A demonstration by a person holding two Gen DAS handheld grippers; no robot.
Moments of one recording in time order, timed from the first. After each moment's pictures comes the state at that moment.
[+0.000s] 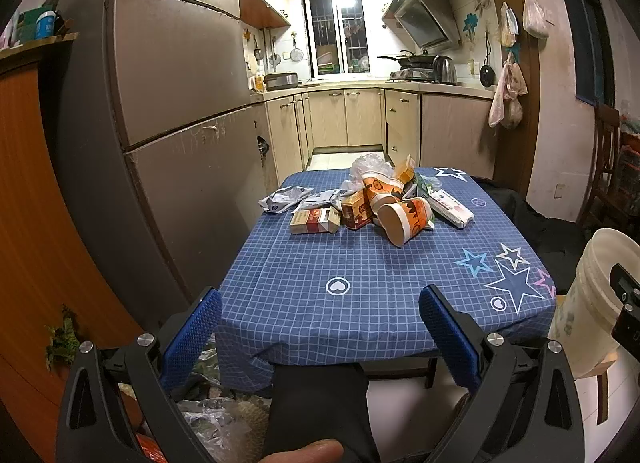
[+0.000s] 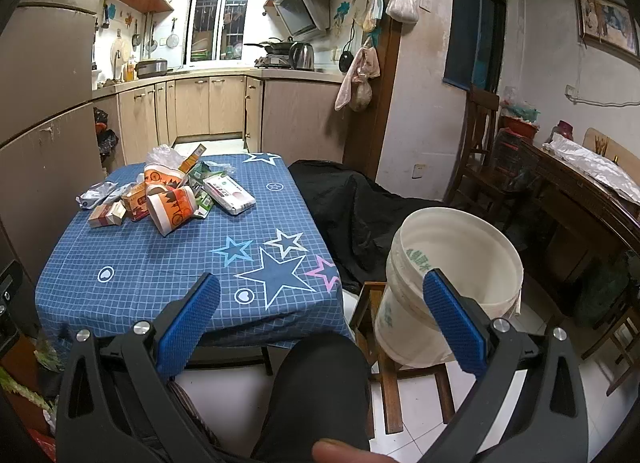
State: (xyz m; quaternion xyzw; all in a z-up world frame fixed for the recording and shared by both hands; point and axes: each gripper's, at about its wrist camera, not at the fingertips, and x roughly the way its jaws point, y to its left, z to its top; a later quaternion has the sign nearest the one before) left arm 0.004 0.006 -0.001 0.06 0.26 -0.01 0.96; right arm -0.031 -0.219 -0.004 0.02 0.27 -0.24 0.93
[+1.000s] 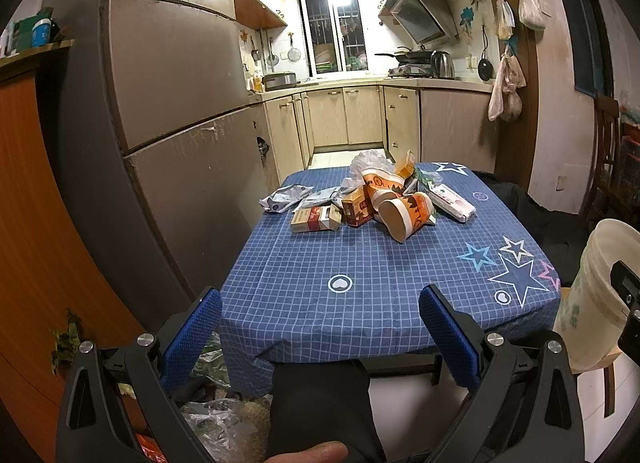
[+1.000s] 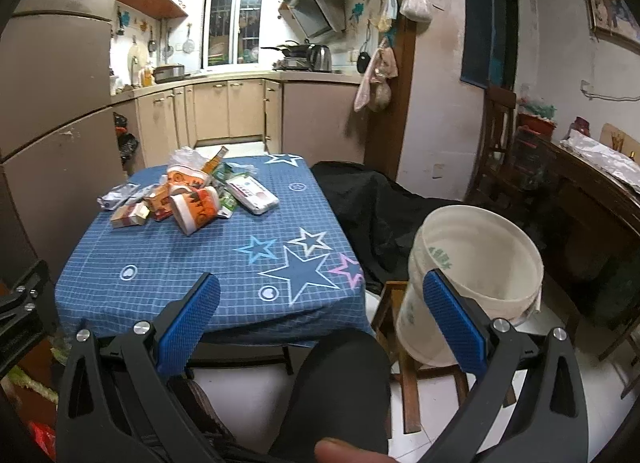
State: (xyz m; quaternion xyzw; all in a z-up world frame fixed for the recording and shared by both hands) left arm 0.004 0.000 -0.009 0.07 0.26 -0.01 0.96; right arm -0.037 -0.211 -0.005 0.04 0.26 -0.19 0.94
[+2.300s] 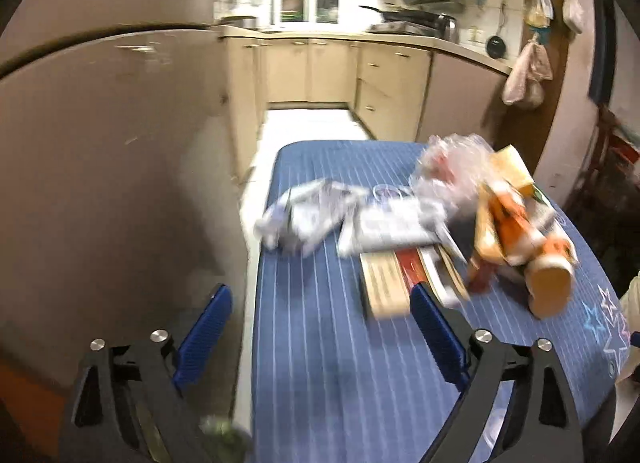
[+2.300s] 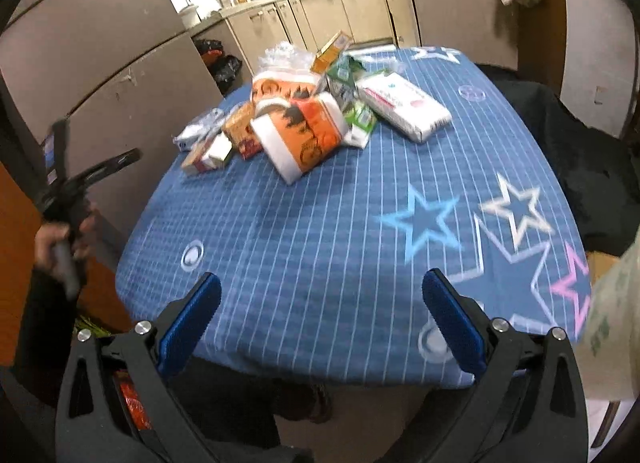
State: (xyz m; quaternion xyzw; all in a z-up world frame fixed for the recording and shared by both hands) left arm 0.373 0.143 -0.078 0.04 0.35 -0.13 0.93; right arm 0.173 -0.217 -0.098 0.12 0.41 0.07 0.90
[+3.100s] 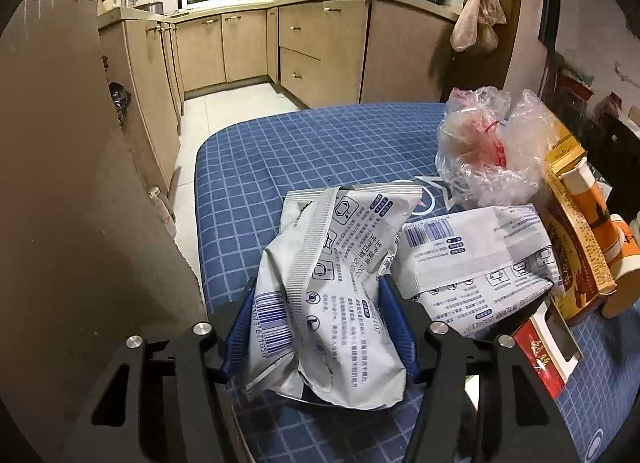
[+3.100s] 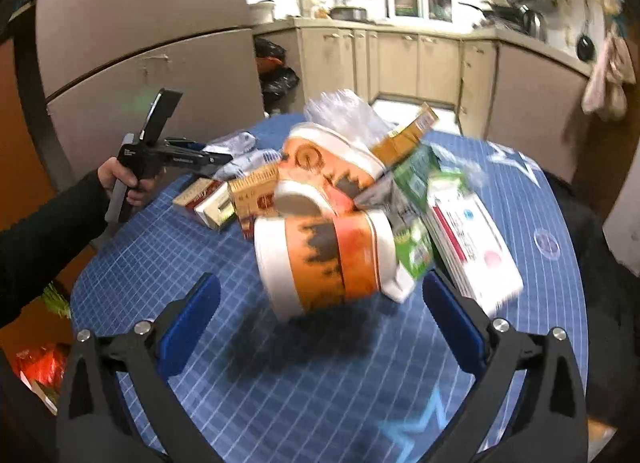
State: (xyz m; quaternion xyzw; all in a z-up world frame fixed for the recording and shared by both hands) left arm 0.521 0.117 -0.145 0.09 0.38 -0.27 0.88; right arm 0.291 -0.188 -0.096 -0.02 0.34 0.17 0.93
